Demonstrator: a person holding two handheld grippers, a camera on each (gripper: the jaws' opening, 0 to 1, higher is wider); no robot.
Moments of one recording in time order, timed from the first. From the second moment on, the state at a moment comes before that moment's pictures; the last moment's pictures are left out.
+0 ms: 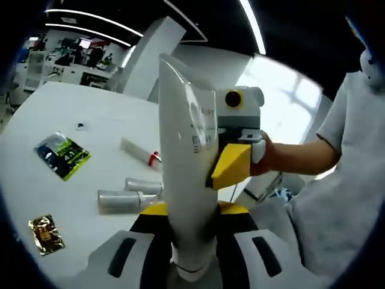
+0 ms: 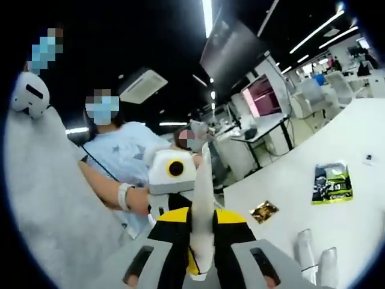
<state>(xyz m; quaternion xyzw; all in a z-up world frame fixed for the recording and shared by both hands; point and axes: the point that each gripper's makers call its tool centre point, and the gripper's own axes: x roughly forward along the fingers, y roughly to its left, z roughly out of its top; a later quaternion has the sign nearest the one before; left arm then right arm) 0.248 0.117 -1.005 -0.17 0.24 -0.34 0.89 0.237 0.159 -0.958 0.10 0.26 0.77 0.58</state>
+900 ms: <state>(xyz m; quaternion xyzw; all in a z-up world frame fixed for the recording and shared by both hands) 0.262 0.176 -1.049 0.07 0.31 -0.14 0.94 0.259 0.196 -1.007 0.12 0.39 0.54 0.74</state>
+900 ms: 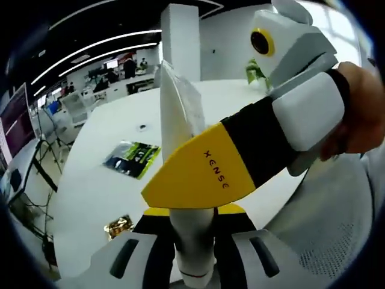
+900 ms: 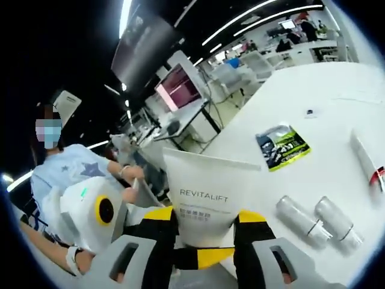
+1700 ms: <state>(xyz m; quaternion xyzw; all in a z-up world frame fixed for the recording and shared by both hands) 0.265 0.160 -1.036 0.08 0.26 -0.17 0.95 0.260 0.176 -0.996 0.09 0.34 0.59 0.73</state>
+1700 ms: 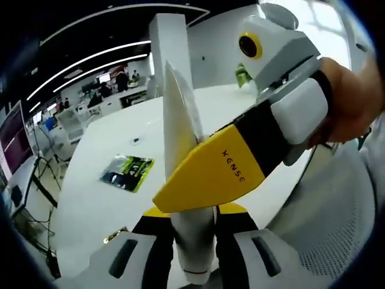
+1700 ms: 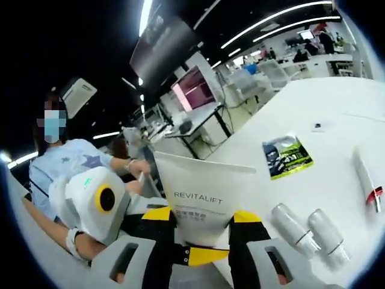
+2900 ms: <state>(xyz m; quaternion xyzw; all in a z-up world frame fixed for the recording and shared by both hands) 0.248 0.180 -1.081 0.11 0.35 -0.16 0.91 0.454 0.096 -0.975 0.04 0.24 0.46 0.86</state>
